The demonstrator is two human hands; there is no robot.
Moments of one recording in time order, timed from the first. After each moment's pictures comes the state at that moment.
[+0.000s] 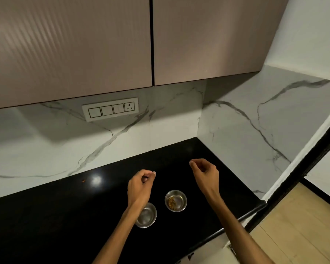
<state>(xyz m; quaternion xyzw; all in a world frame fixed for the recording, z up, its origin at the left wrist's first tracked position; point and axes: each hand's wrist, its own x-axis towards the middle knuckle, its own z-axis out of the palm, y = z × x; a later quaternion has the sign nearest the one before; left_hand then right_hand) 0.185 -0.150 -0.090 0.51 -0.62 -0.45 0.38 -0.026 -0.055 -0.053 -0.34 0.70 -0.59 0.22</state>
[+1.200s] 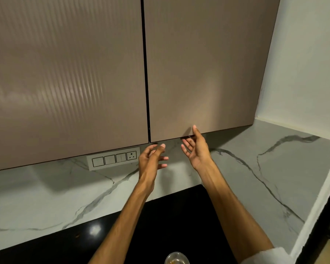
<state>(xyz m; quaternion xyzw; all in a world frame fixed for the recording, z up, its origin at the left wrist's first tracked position) 0.081 -0.216 0.134 0.32 -0.49 -0.60 0.55 -0.084 -0.204 0.158 -0.21 0.40 -0.78 0.44</state>
